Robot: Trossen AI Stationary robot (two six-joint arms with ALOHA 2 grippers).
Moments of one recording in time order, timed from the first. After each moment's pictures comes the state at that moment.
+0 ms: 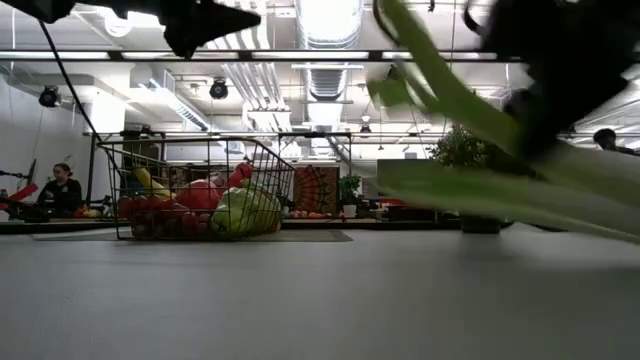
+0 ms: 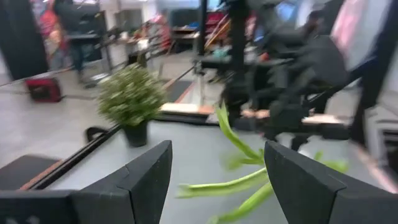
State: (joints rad) left arm -0.33 1.11 0.55 0.55 -0.57 -0.04; right arm 0.50 1.43 0.78 -0.41 0.19 0.68
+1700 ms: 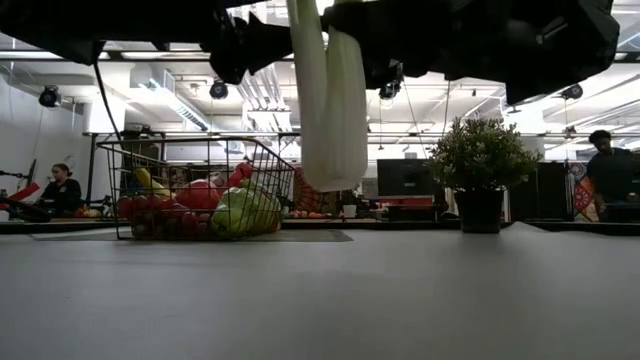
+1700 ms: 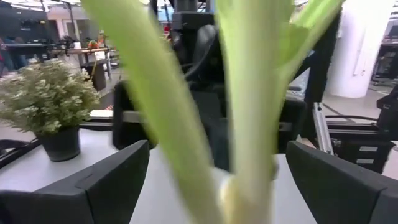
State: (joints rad) left arm -0.37 1.55 0.61 1.01 -0.43 -0.02; right arm 0.20 1.74 0.66 1.13 -0.15 -0.18
